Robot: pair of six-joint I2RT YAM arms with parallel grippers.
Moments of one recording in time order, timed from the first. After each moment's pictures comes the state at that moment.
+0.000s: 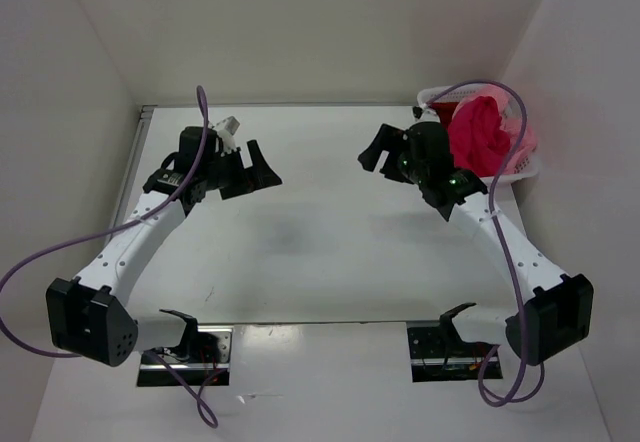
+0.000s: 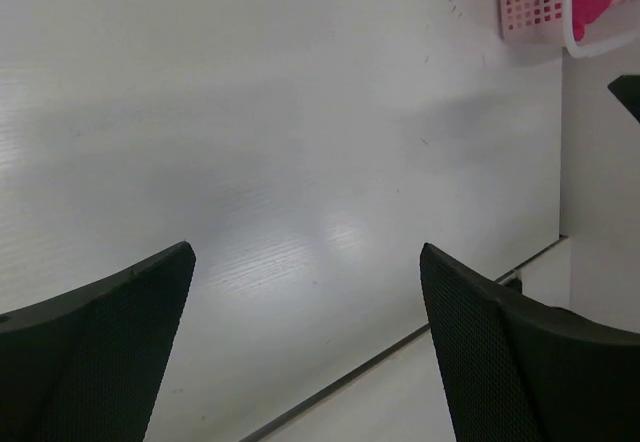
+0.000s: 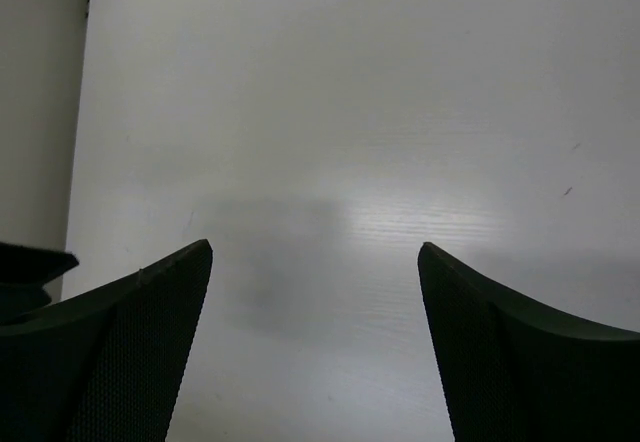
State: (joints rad) left arm -0.26 1.27 1.12 -0.52 0.35 -0.55; right arm 0.42 1.24 1.10 -0.35 0.02 0.62
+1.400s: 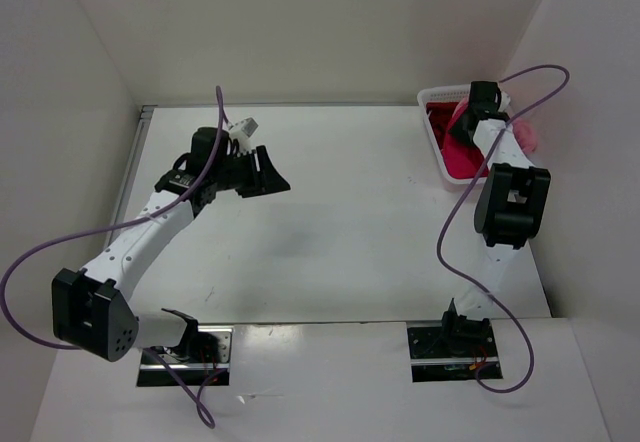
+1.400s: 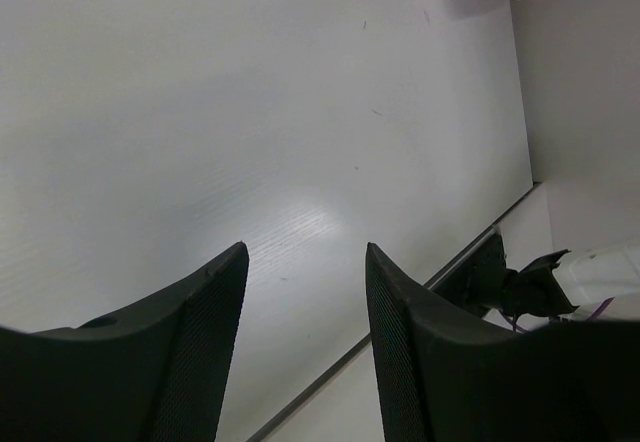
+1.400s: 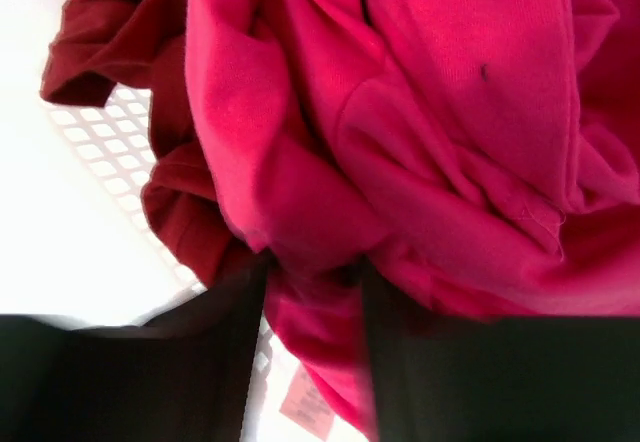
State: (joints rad) left arm -0.32 1.31 1.11 -0.41 0.47 -0.53; right arm -0.16 2.02 1.68 -0.45 0.16 0.51
